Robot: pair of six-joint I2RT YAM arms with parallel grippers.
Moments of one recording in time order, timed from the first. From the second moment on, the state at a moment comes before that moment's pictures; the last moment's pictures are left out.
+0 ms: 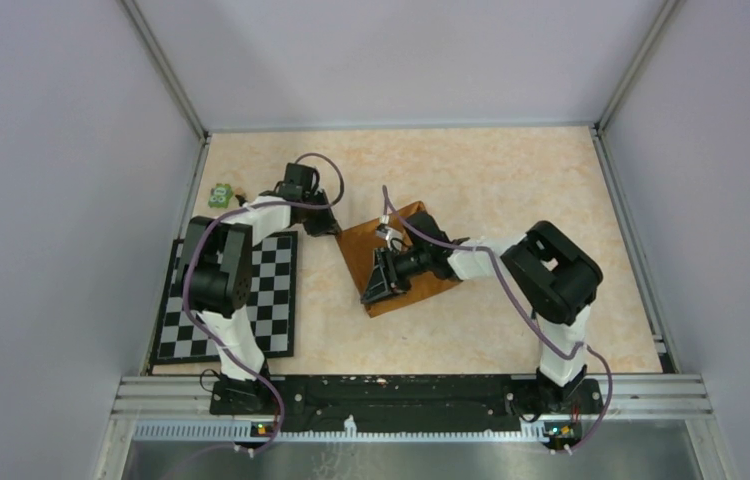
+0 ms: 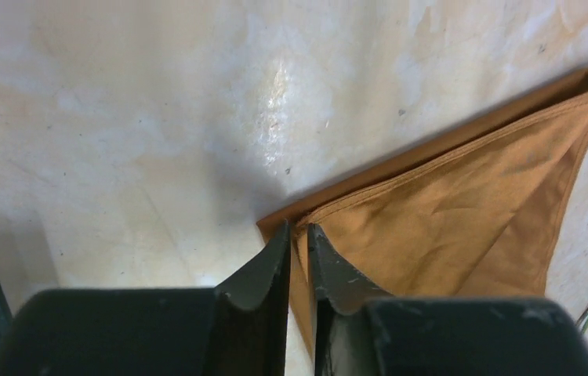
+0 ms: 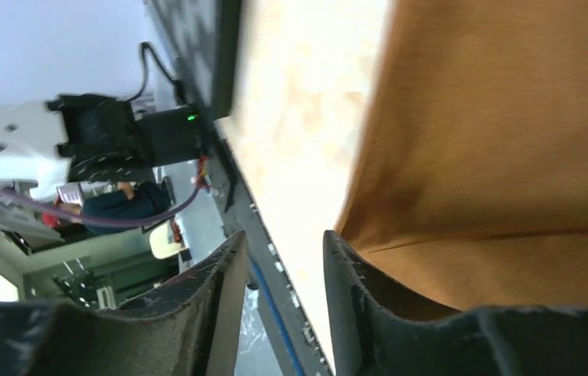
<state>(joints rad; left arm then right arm) -0.22 1.86 1.16 -0.27 0.25 -0.55 0.75 1.94 0.96 0.23 -0.82 0.76</state>
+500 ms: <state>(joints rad) -0.23 1.58 1.02 -0.35 0.27 -0.53 0.44 1.68 0.88 0.07 -0.73 0.67</state>
